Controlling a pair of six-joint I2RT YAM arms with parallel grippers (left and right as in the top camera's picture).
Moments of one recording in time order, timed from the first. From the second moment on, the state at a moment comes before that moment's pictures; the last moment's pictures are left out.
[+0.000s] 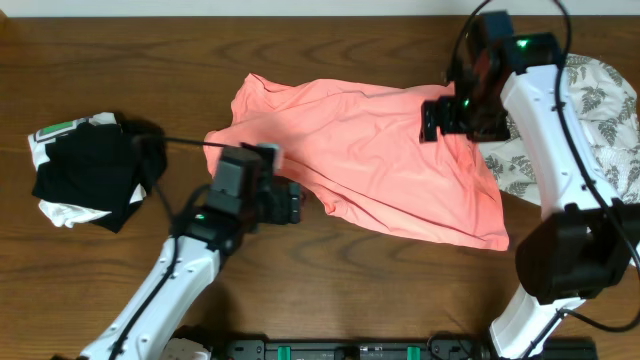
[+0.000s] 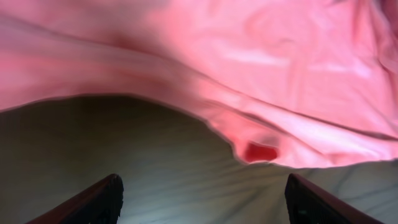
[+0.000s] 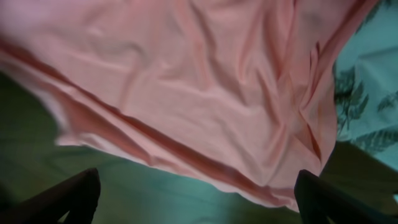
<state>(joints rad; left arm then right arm) -0.36 1.24 0.70 -0.37 0.24 -0.29 0.13 1.92 1.79 -1.39 -0.14 0.11</state>
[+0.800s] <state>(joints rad) -0.59 1.60 0.70 -0.01 0.25 -0.33 0.01 1.94 1.54 -1.27 -0.18 0.11</state>
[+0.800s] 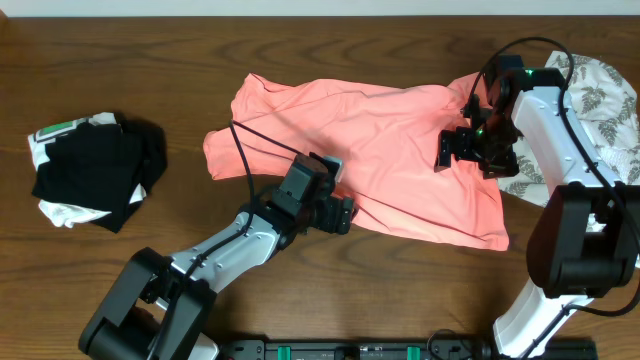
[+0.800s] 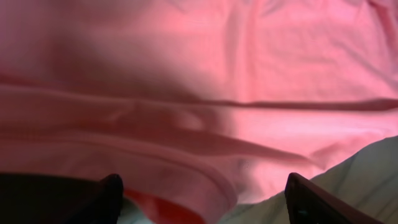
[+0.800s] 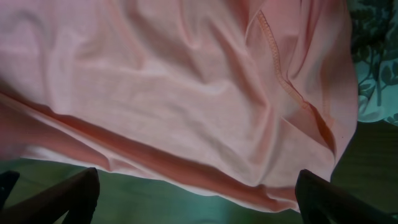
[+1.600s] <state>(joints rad) -0.66 1.67 0.70 0.02 0.26 -0.44 0.01 1.94 1.54 -1.27 -0.18 0.11</state>
